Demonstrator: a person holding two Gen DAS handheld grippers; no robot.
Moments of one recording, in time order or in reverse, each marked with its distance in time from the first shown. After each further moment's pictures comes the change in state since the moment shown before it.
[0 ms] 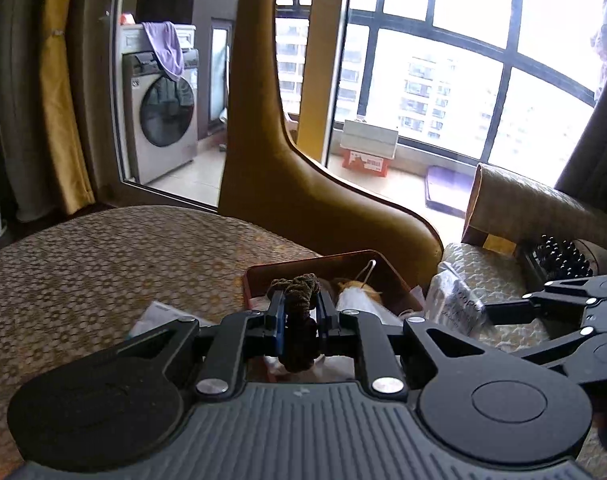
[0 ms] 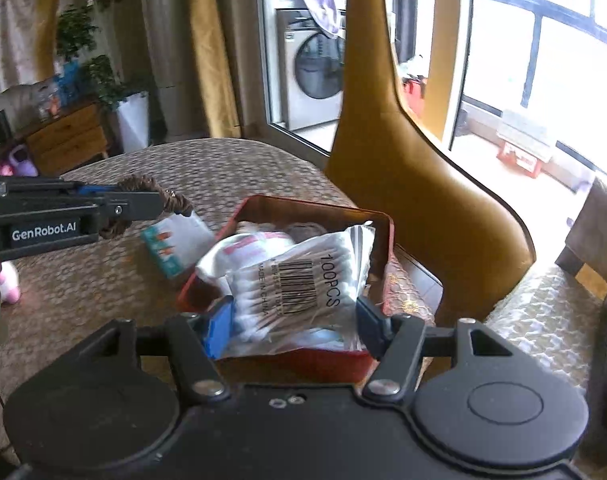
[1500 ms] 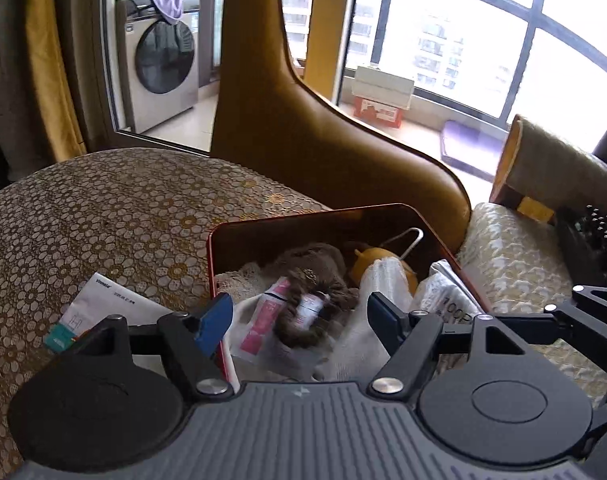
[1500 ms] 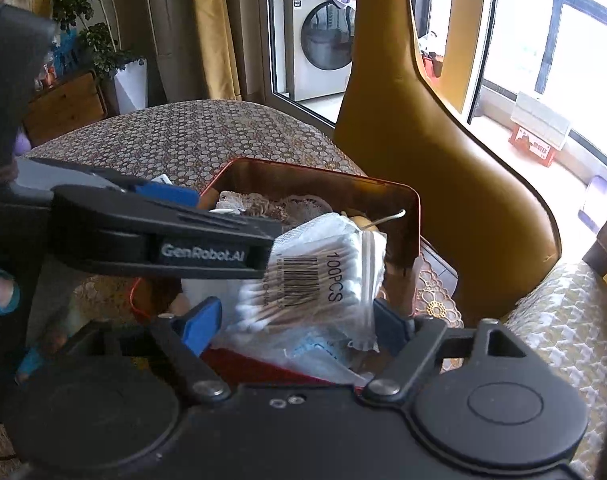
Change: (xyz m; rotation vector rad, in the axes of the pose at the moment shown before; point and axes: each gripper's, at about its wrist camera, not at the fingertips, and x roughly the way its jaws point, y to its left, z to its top) left arm 0.110 -0.005 -0.010 -0.023 0.157 0.022; right arm 0.069 -0.005 0.000 -0.042 0.083 0.013
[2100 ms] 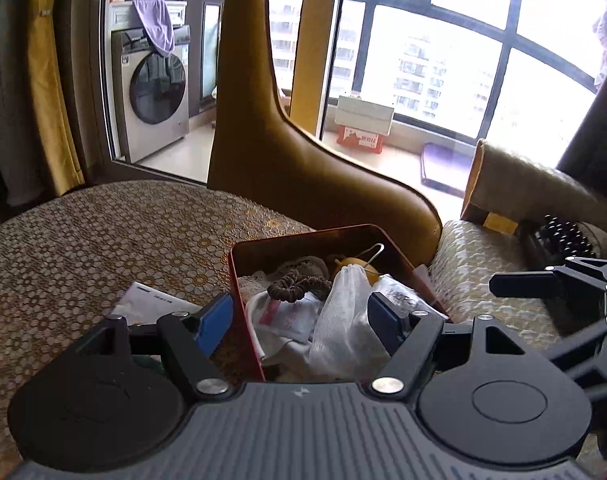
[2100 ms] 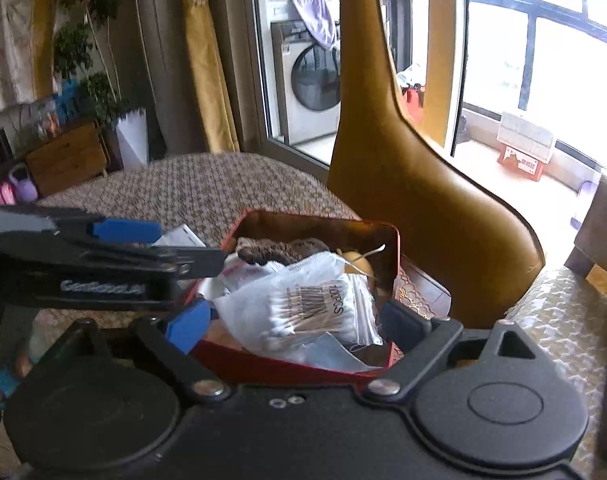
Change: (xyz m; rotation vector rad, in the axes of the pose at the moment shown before) left arm -0.093 0.008 -0.013 0.028 -0.095 -0.040; right arm -0.067 0.001 -0.006 0.079 -0.144 0.007
